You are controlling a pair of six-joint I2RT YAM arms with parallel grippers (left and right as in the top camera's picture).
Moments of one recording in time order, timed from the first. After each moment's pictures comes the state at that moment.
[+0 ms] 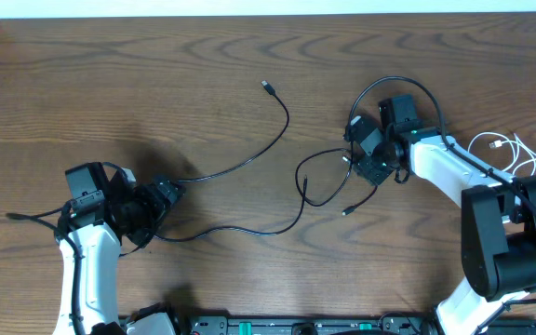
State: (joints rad) left arm 0.39 1.23 0.65 -0.69 0.50 -0.48; right arm 0.22 1.85 1.03 -0.45 -0.16 -0.52
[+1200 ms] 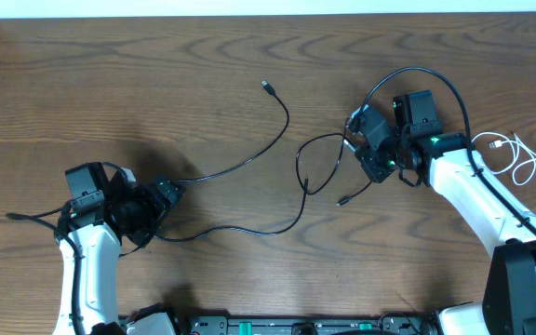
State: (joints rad) left arm 0.39 1.23 0.65 -0.69 0.50 -0.48; right arm 0.22 1.61 1.01 -0.51 -0.35 -0.42
